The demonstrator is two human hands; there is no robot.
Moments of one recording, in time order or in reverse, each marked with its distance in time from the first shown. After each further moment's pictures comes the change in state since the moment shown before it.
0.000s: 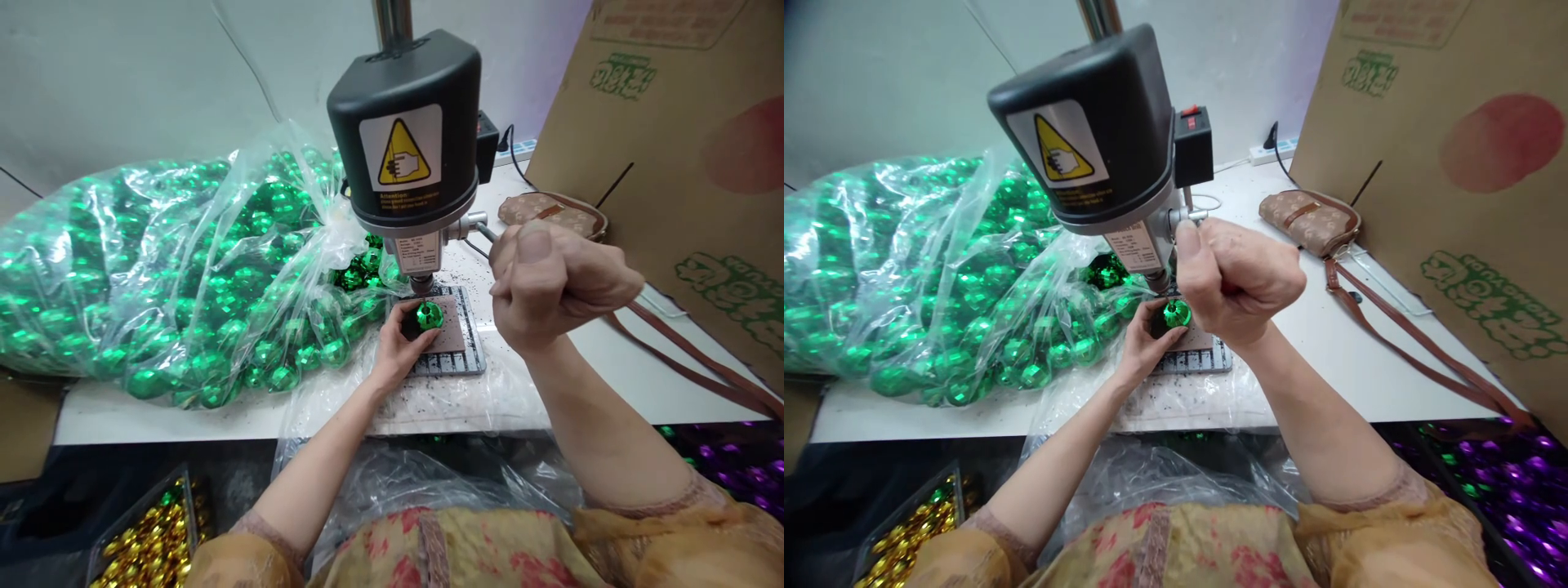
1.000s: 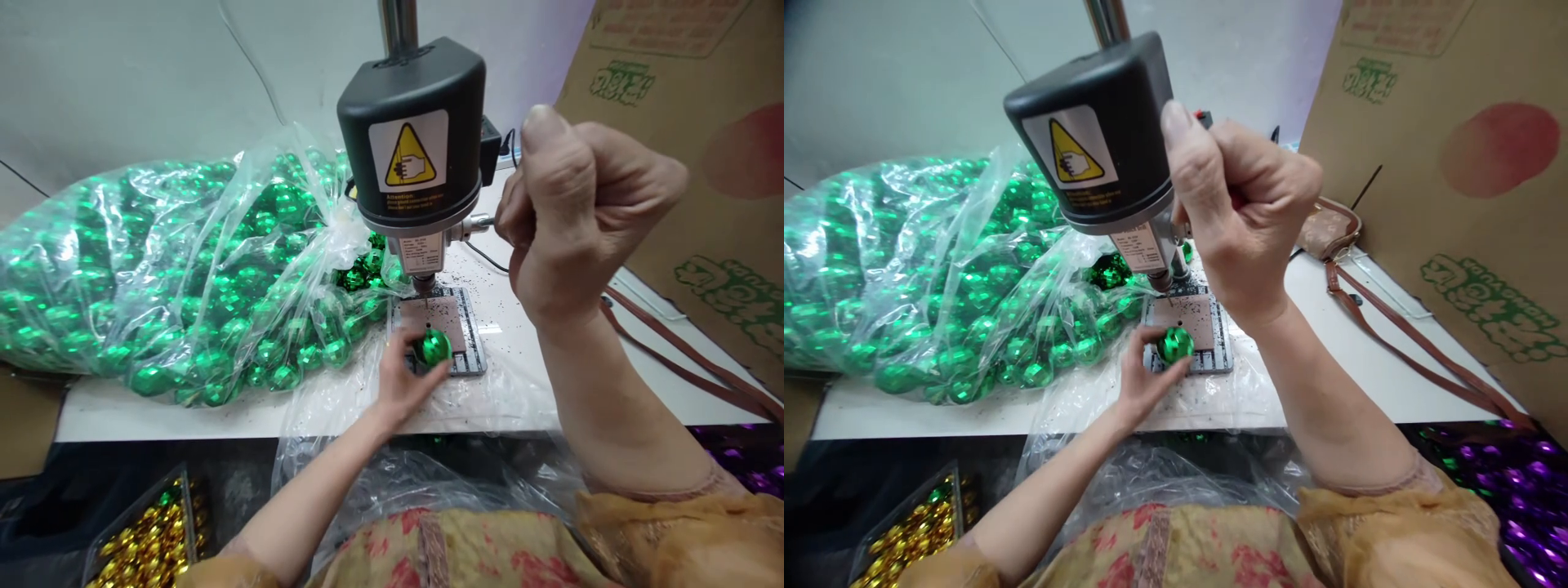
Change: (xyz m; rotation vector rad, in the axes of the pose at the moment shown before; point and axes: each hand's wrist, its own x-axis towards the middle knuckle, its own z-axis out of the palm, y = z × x) left_hand -0.048 0.024 0.003 0.292 0.109 0.179; right_hand 0.044 -0.012 0.022 0.094 -0.060 0.188
